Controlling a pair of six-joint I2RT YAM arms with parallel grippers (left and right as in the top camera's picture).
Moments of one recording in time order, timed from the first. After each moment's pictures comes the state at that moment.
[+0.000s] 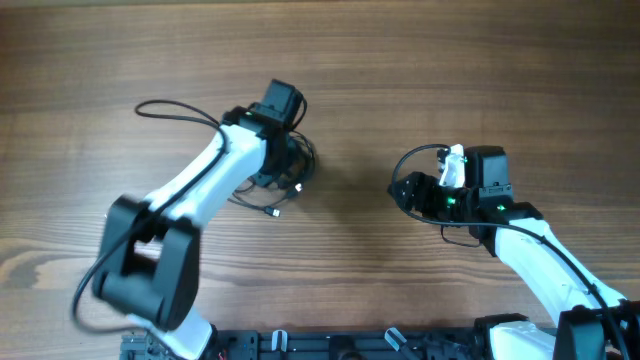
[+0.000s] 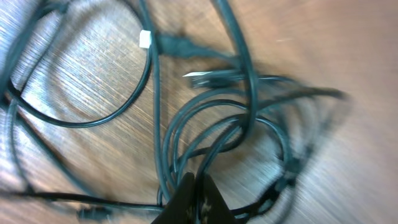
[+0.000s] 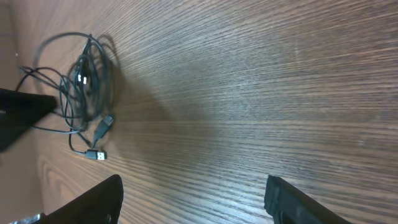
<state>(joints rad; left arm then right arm) -0.41 1.79 1.25 -0.82 -0.09 -1.13 0.12 1.35 0.53 -0.20 -0.58 0.54</state>
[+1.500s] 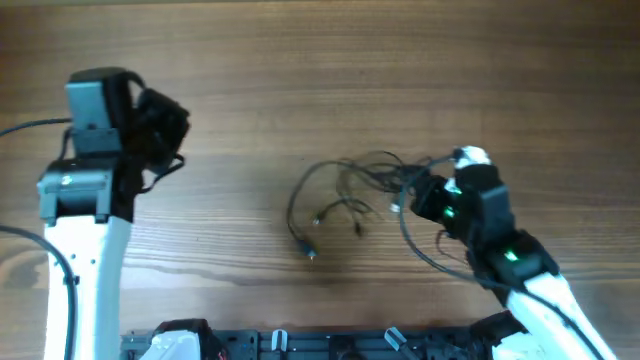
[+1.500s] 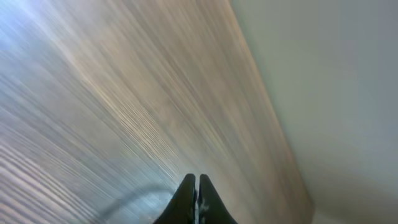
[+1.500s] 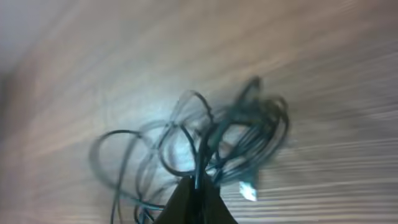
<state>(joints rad) 0.04 1.22 1.29 -0.86 0.14 -1.01 0.34 0.93 0.54 -0.33 -0.06 0.74</state>
